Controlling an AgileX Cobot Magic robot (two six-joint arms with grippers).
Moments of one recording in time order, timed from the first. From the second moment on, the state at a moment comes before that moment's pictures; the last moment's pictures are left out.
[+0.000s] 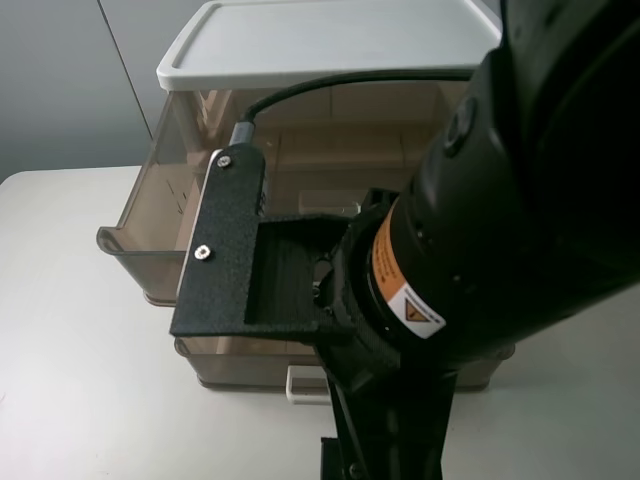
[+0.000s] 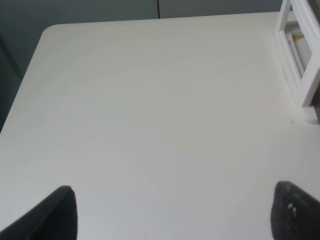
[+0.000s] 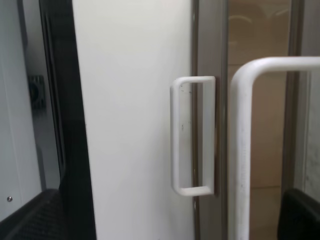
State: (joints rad) left arm -0.01 0.00 -0.51 0.06 1.08 -0.02; right arm 1.30 1.41 -1.03 -0.17 1.03 -0.14
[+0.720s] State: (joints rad) left arm -0.01 0.00 -0.51 0.06 1.08 -0.02; right arm 1.31 1.41 -1.03 -0.35 1.03 -0.14
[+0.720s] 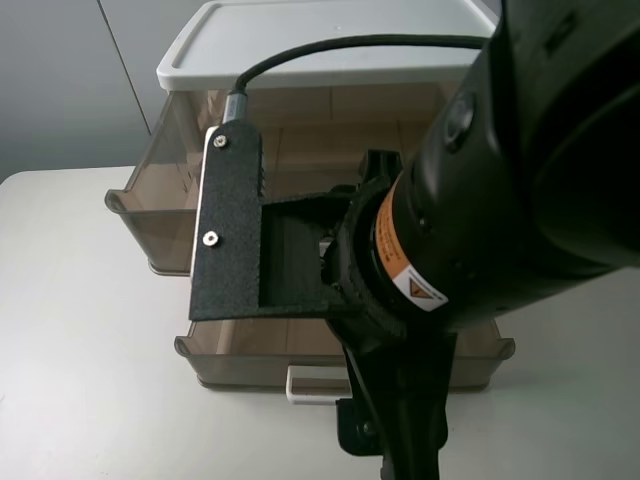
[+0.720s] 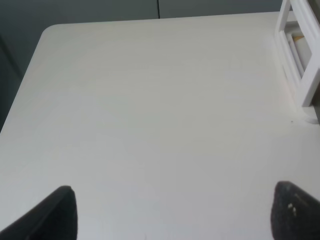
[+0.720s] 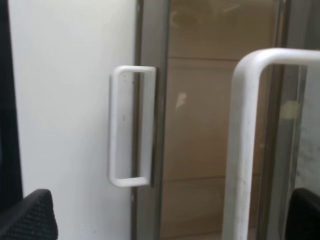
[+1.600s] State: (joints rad) left arm -0.01 0.00 -0.51 0.06 1.08 -0.02; right arm 1.25 1.42 -1.03 -0.44 0.97 -0.14
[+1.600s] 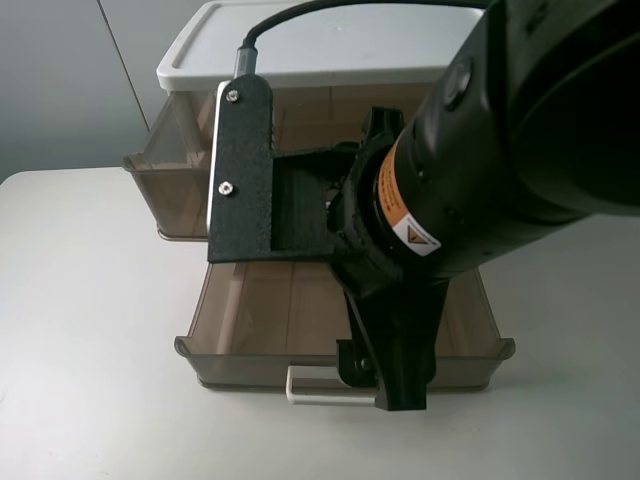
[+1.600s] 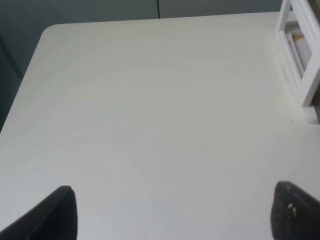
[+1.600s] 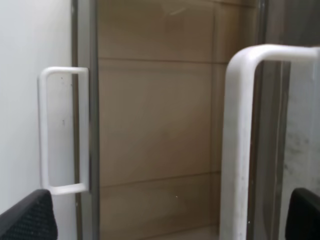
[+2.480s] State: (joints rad) left arm -0.01 0.00 -0.51 0.06 1.08 -0.02; right arm 1.14 1.48 -1.03 -0.56 0.82 -0.14
